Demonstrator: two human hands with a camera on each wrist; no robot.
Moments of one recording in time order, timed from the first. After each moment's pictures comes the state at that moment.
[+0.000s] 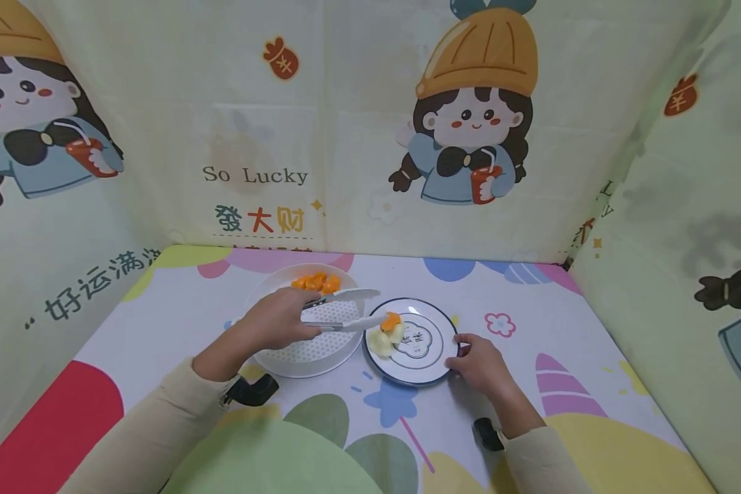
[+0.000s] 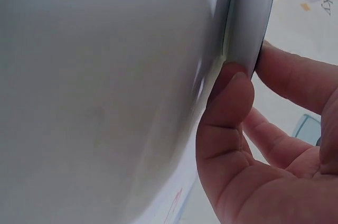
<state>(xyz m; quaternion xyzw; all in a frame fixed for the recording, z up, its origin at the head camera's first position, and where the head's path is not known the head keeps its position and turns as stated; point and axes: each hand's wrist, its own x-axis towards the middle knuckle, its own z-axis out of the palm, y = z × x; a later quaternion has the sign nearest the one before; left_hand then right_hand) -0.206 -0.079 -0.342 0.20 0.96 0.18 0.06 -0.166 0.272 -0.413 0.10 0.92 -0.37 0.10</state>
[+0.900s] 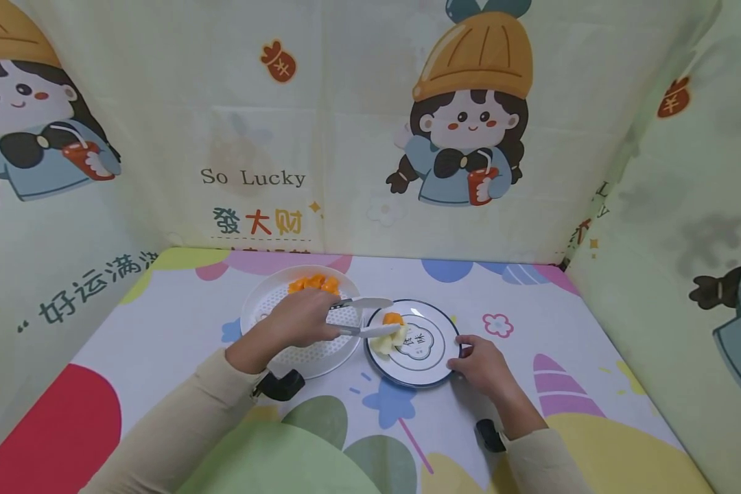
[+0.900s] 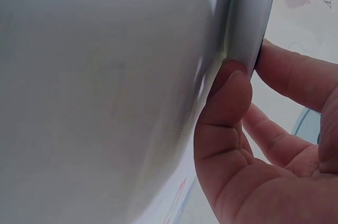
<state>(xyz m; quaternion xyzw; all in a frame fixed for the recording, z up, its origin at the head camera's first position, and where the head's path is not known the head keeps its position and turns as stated) -0.215 -0.042 -0.340 0.22 0.96 0.12 0.08 -0.166 0.277 -0.413 0.10 0.92 -0.36 0.09</state>
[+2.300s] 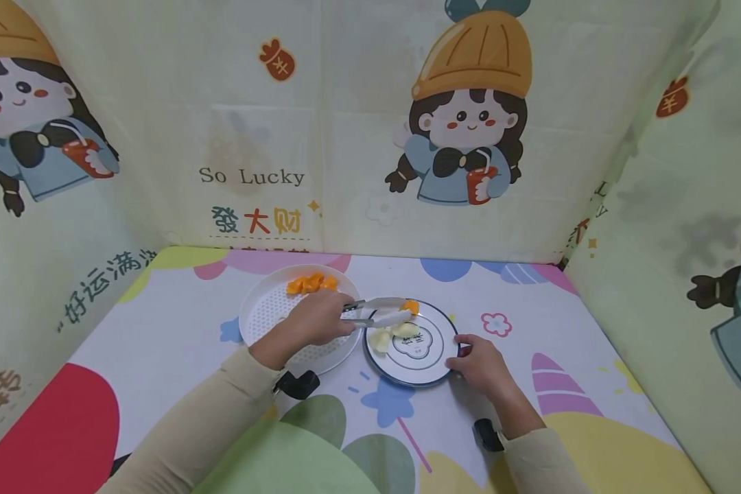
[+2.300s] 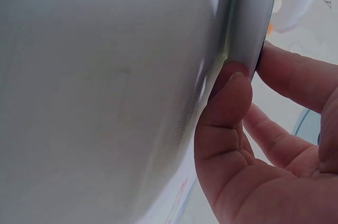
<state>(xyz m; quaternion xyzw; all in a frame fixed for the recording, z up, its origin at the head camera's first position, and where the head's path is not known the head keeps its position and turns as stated) -0.227 -0.017 -0.361 0.20 0.96 0.16 0.09 -0.165 0.279 -0.415 0.10 0.92 -0.37 0.10</state>
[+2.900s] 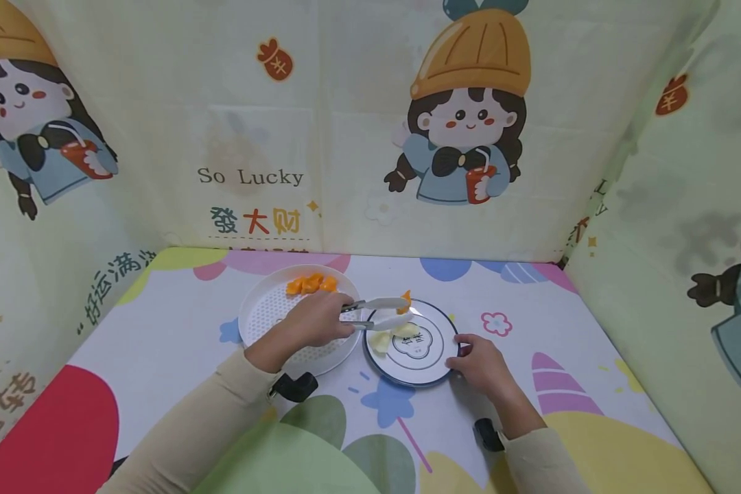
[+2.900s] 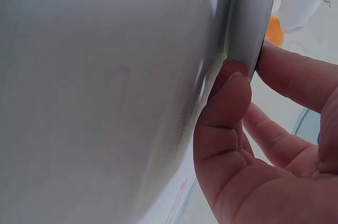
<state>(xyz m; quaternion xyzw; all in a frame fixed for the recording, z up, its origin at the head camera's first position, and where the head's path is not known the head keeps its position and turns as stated) -0.223 -0.018 -0.358 0.21 0.96 0.18 0.09 -0.164 0.279 -0.416 0.10 0.92 -0.37 0.09</state>
